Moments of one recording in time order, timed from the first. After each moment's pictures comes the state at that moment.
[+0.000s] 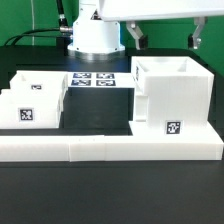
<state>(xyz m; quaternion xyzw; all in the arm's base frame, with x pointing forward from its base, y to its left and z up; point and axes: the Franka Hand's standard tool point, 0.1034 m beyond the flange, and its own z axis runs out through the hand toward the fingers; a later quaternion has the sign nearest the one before) 0.589 0.074 0.142 -0.97 0.22 0.05 0.09</state>
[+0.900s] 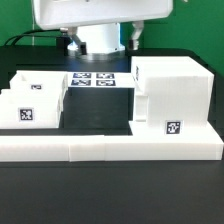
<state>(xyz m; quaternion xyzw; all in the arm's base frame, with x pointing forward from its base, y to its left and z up) 0.553 -0.018 0.123 -1.00 0.00 0.02 0.06</state>
